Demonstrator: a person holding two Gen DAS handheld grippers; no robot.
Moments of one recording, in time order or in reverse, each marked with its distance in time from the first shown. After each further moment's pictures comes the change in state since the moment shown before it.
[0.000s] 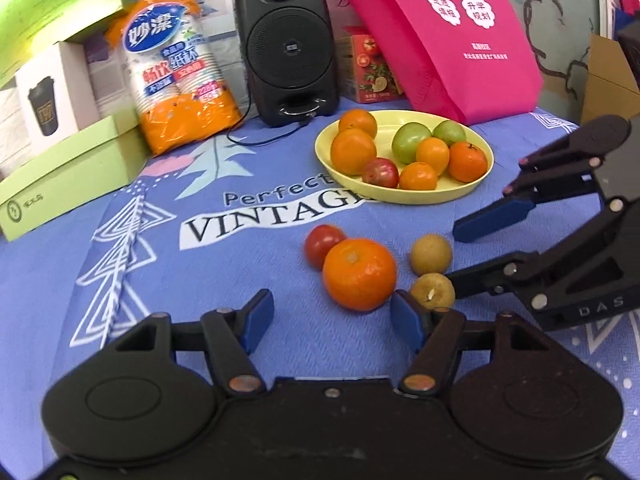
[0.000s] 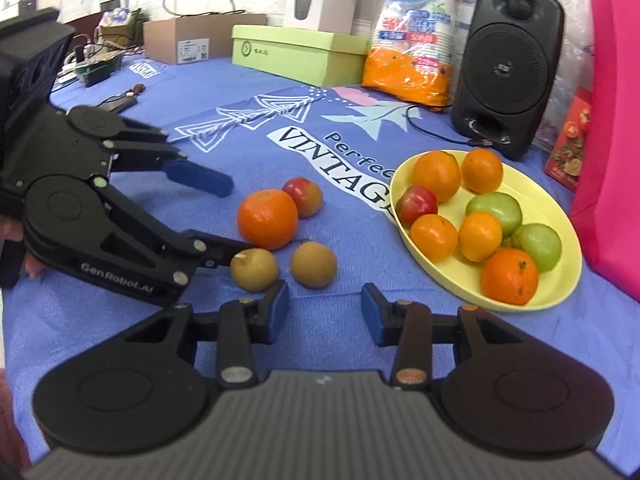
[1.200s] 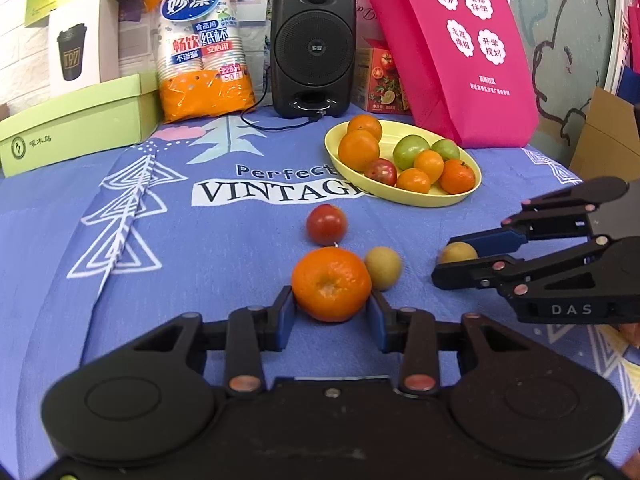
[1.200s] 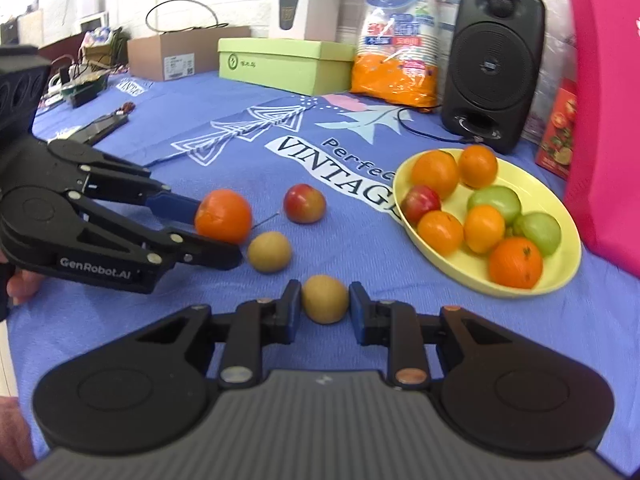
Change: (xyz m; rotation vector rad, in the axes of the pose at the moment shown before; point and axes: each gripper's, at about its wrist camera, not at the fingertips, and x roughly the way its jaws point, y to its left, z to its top) left arm -0.032 0.015 -0.026 -0.173 -0.032 -0.067; right arm -0.012 0.018 -0.011 0.120 -0.052 -0.046
